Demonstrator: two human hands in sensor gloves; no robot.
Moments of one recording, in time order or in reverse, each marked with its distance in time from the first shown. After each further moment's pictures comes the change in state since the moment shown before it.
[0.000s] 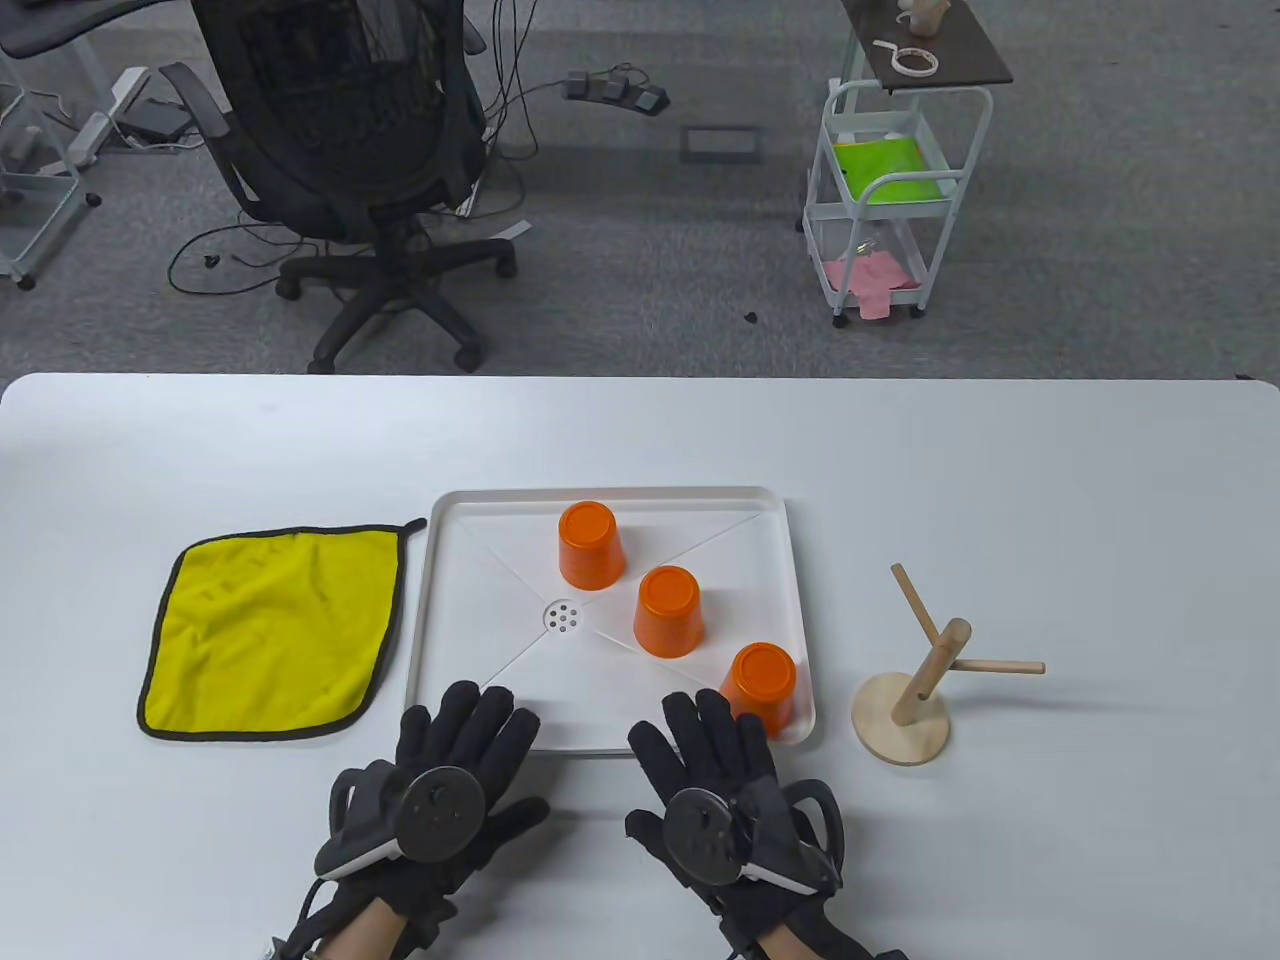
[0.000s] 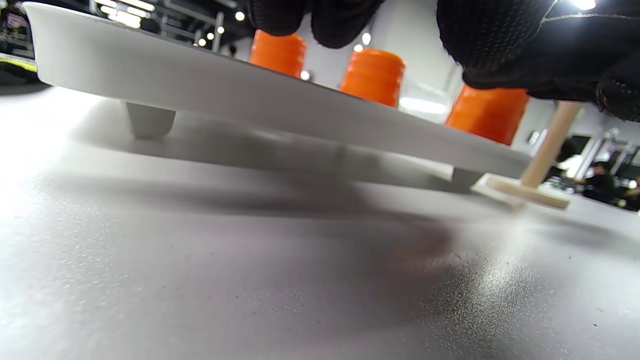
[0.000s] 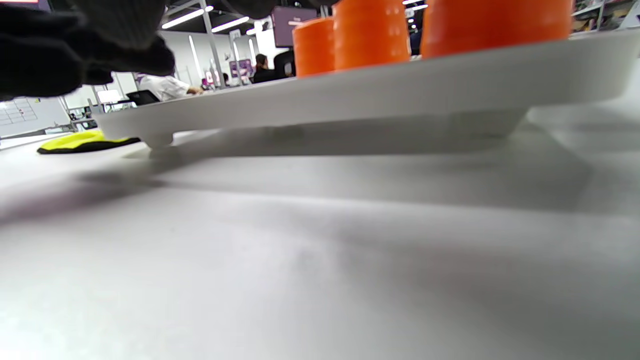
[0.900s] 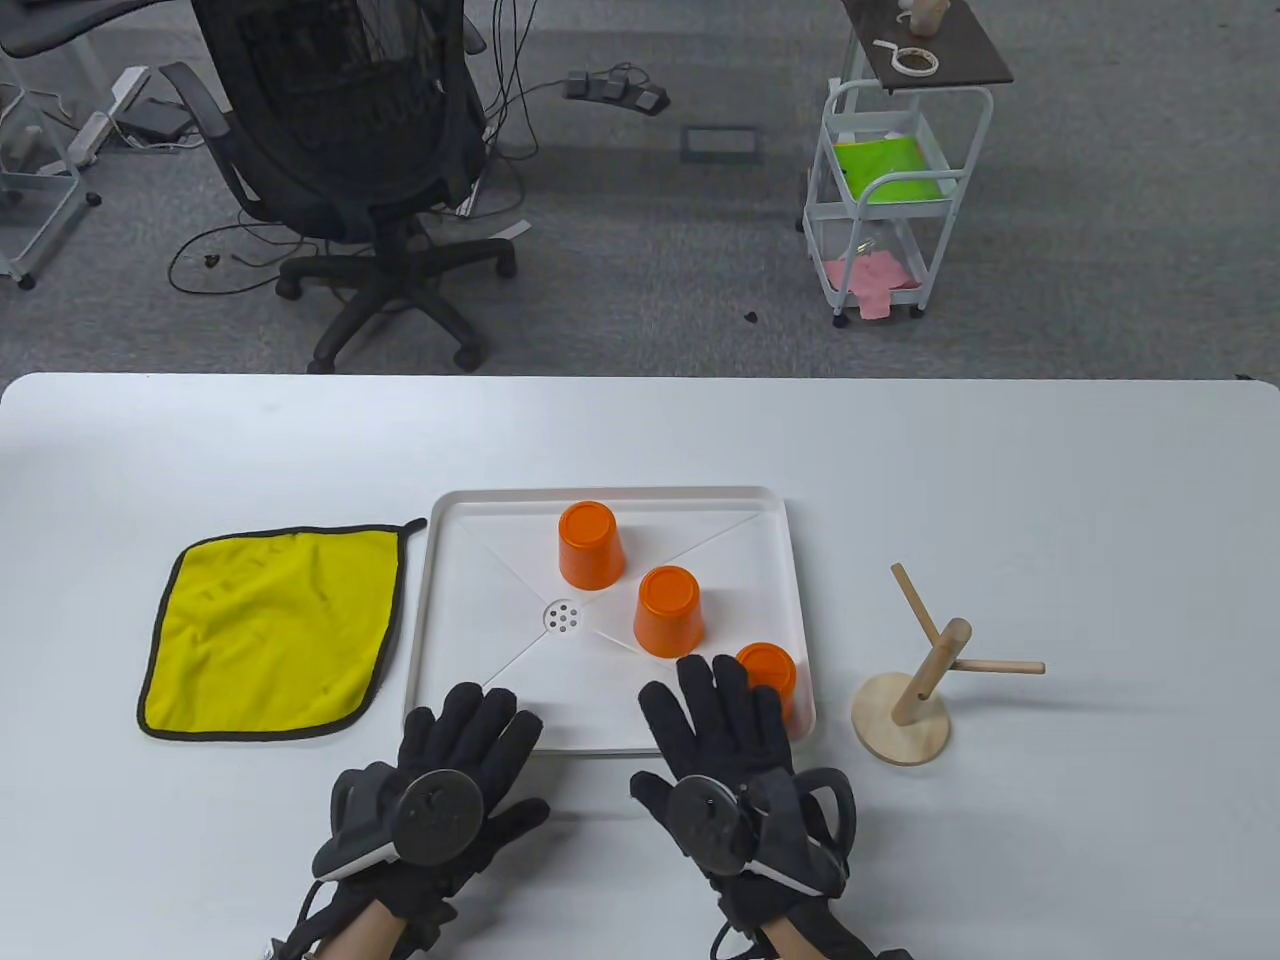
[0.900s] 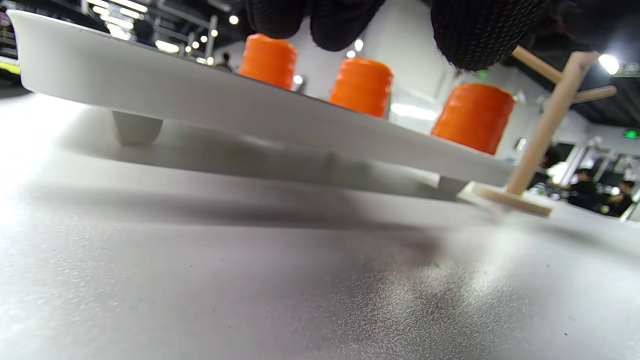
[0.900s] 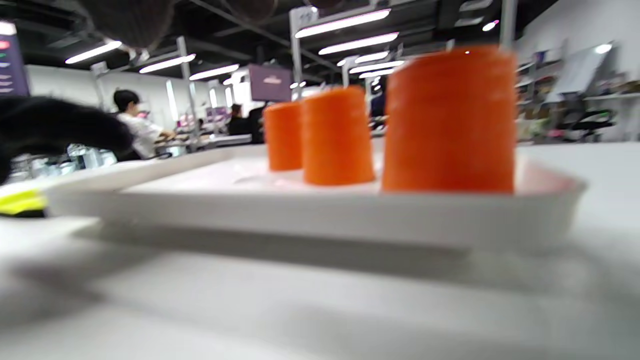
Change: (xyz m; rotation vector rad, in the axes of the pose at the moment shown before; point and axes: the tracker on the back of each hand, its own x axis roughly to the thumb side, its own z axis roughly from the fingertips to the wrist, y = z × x) left_hand 0.001 0.000 0.001 0.014 -0.027 0.016; right_hand -0.005 -0.050 -0.003 -0.190 0.124 0.050
